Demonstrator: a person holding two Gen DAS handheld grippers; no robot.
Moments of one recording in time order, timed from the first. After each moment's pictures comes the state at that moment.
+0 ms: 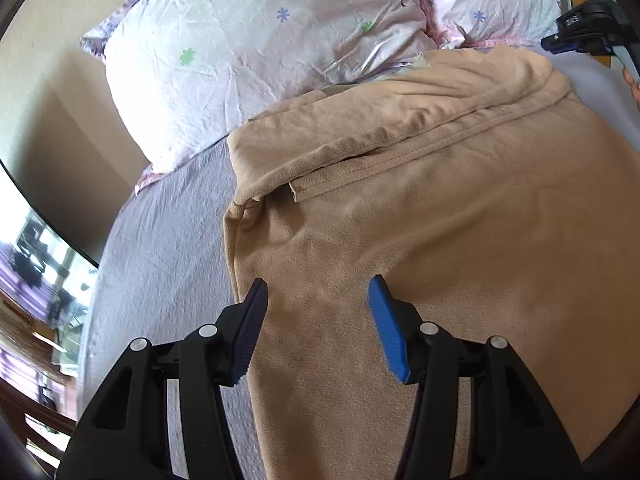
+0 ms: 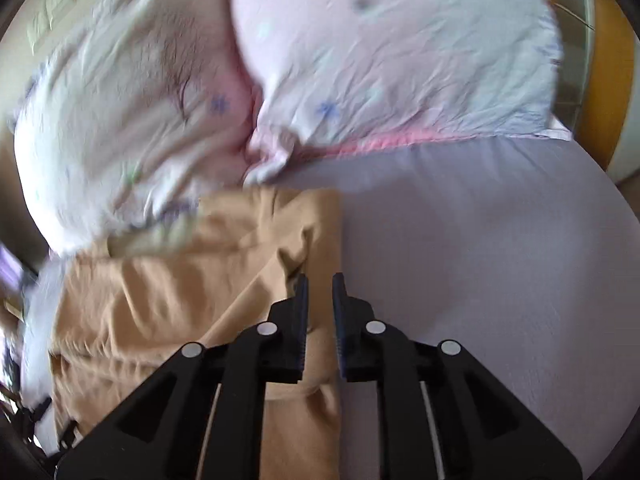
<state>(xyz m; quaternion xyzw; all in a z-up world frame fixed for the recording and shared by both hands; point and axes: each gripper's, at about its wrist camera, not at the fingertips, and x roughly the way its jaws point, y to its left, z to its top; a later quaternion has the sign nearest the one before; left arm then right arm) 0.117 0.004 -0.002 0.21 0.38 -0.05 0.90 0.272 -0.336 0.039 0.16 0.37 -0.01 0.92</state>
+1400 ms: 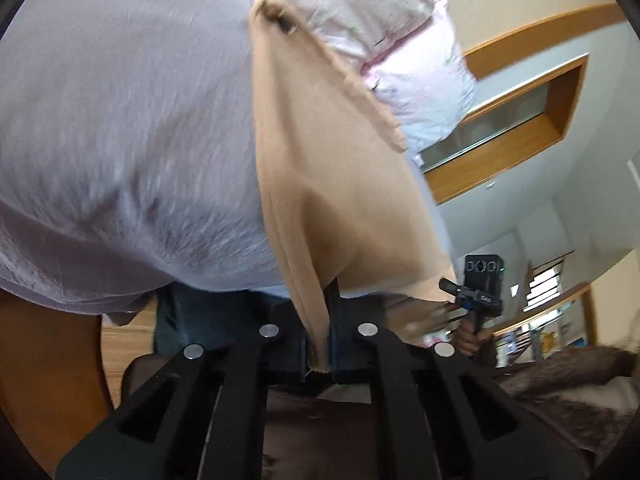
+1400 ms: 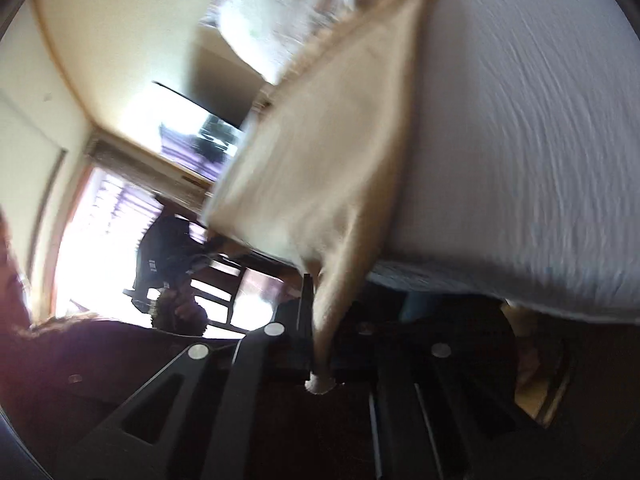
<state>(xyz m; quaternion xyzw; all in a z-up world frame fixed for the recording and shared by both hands) -0.007 0.155 -0.066 -0.29 0.44 -0.34 0.78 0.036 -0.347 -0.053 0.28 0.45 0.40 0.75</state>
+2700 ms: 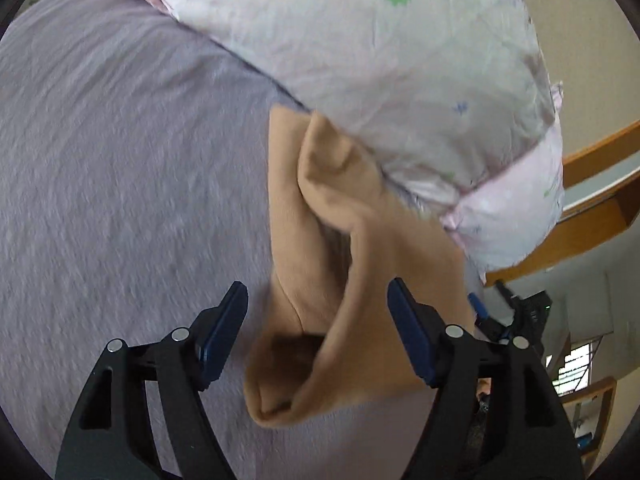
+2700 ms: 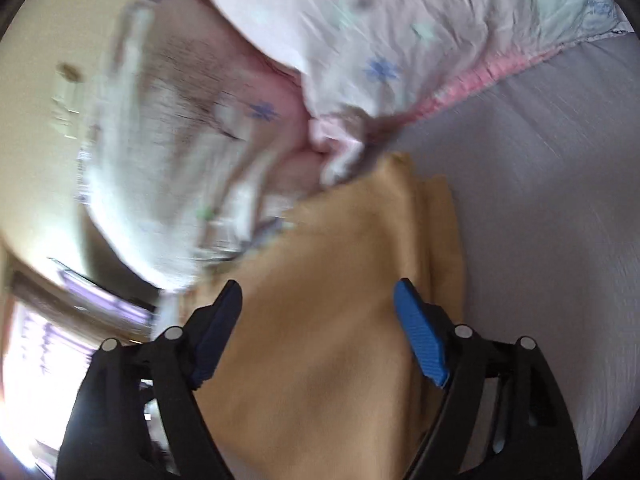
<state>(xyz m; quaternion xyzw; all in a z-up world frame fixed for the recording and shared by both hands) 0.260 0.157 -0.013 -0.31 0.48 -0.19 0.80 0.310 -0.365 0.024 0.35 0.38 0.17 0.84</state>
